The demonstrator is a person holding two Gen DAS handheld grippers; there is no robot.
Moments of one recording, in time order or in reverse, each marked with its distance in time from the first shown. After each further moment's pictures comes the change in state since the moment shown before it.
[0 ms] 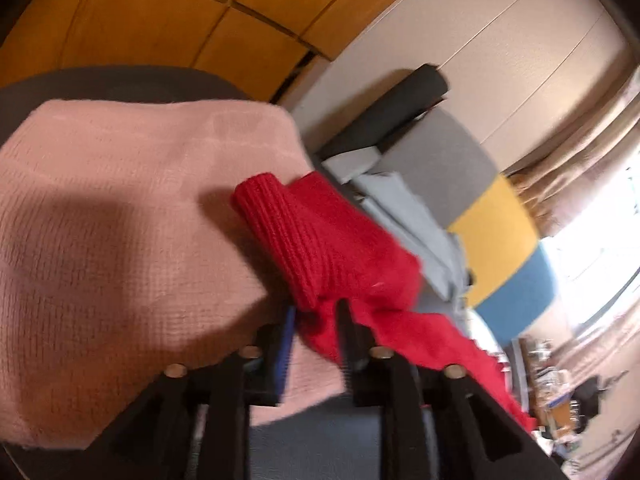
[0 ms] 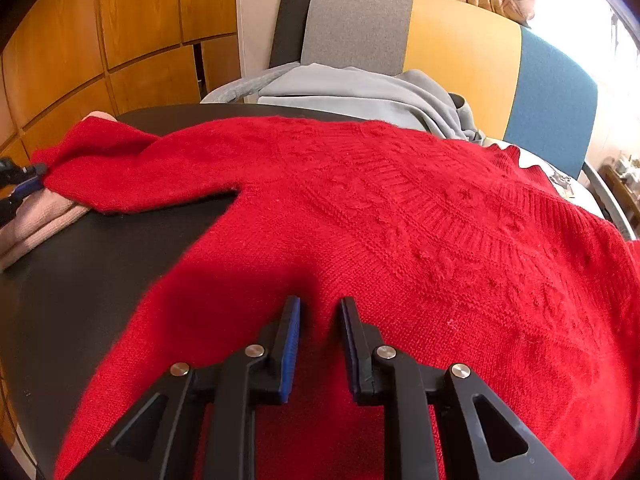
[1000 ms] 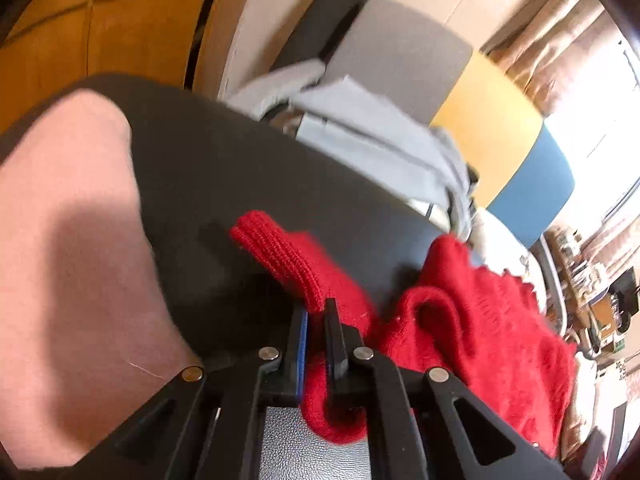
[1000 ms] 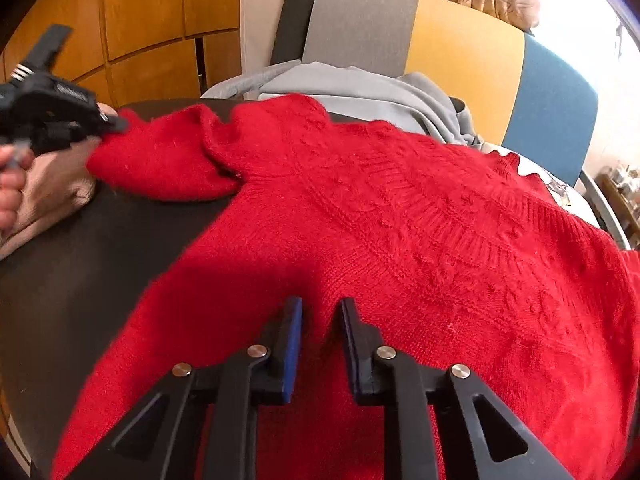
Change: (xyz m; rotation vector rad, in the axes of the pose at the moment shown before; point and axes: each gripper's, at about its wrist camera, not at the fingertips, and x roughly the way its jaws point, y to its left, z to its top) left arm 0.095 -0.136 -0.016 0.303 0.230 0.088; right arm 0.000 0.009 0.003 -0.025 0.007 -0.022
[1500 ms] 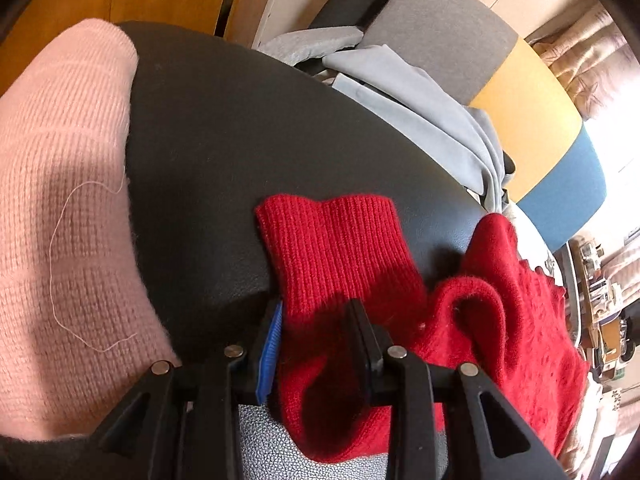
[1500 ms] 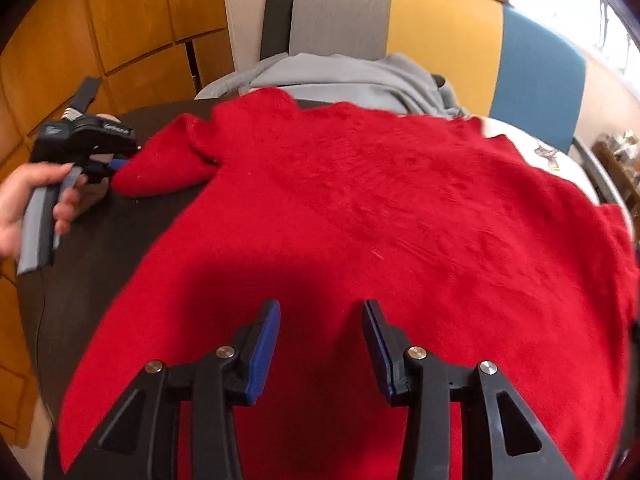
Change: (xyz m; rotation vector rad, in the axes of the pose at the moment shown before) left arm 0.068 -0.002 -0.025 -0.053 0.162 0.137; right arm -0.034 -0.045 -0.018 0.086 0.056 0.069
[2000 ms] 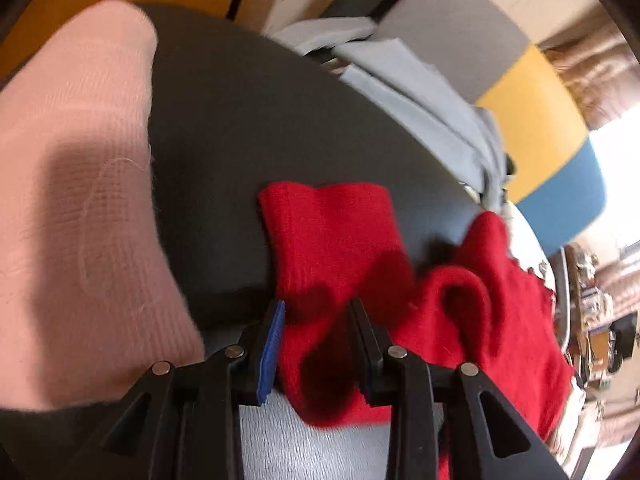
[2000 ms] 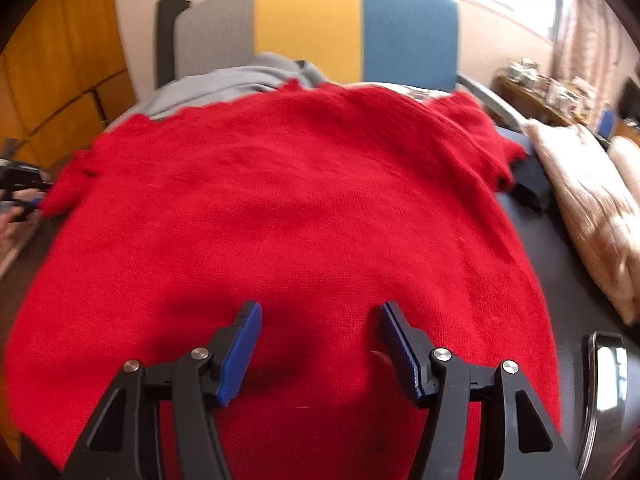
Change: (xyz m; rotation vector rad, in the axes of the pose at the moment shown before) left arm -0.006 0.009 -0.002 -0.105 0.064 -0.042; right arm -0.085 -0.140 -0.090 0.216 -0.064 -0.181
